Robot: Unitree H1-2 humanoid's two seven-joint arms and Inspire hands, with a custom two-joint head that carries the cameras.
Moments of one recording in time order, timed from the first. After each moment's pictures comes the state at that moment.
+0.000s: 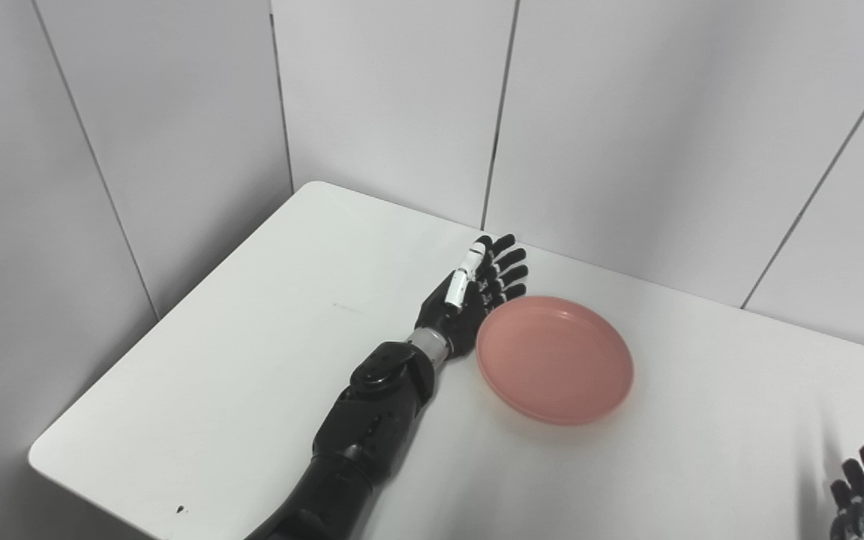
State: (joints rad) left arm -0.55 0.05 0.14 0.52 -0.43 0.10 -0.20; right arm -0.04 0.00 -0.08 -0.20 0.05 0.11 -0.05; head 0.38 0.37
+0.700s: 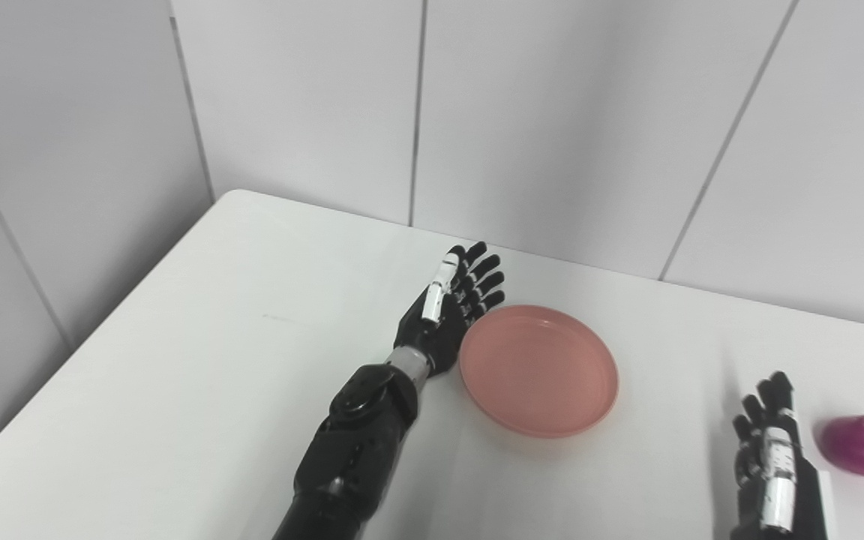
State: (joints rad) left arm -0.54 -0.08 0.12 0.50 -0.41 0.10 -0.19; right arm -0.05 0.04 -0.07 -0.23 0.07 0.11 -0.05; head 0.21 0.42
